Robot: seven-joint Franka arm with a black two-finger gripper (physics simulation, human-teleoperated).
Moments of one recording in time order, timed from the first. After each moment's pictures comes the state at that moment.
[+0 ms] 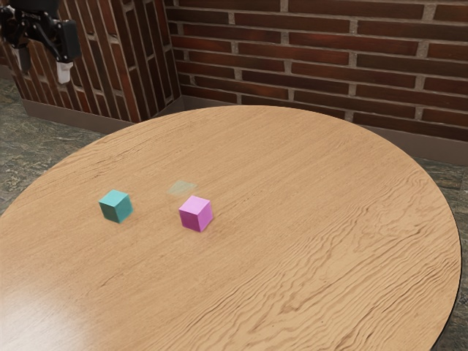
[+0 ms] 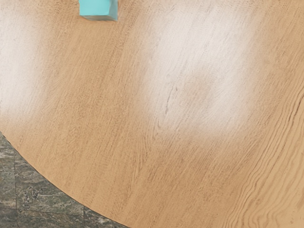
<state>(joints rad) -0.22 -0.02 0.23 -1.18 0.18 1.03 0.06</state>
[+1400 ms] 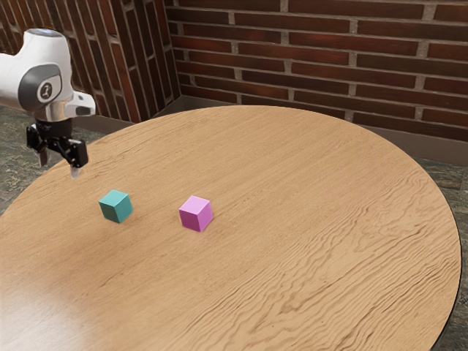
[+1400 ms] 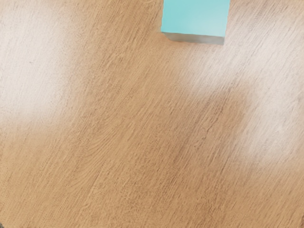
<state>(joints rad) -0.41 0.02 0.75 -1.93 0.24 1.88 0.14</state>
